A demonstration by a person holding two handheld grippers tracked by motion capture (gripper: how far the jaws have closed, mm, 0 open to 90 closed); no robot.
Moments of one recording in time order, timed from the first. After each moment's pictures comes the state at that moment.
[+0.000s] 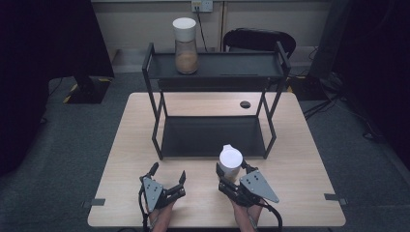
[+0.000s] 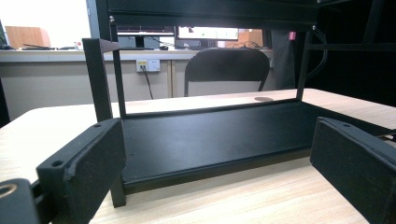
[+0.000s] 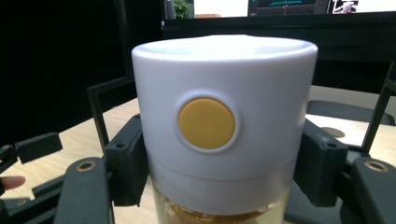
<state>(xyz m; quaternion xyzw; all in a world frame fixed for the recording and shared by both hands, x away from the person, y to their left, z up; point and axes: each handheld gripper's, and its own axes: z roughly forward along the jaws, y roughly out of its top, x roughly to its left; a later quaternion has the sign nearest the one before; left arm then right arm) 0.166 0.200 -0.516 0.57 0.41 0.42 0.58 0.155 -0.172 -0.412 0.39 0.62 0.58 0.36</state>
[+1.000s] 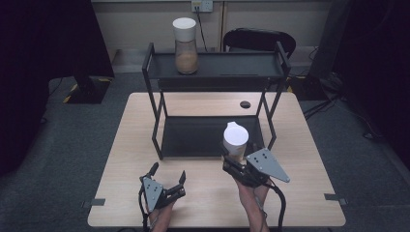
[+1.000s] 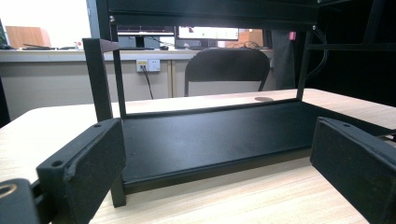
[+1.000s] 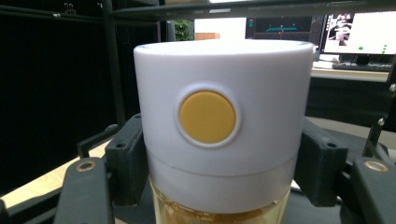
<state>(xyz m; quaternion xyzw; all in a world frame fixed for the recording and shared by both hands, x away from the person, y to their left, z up) 0.166 0.200 -0.516 0.57 0.41 0.42 0.58 0.178 -0.180 -0.359 0.37 0.60 0.59 0.38</state>
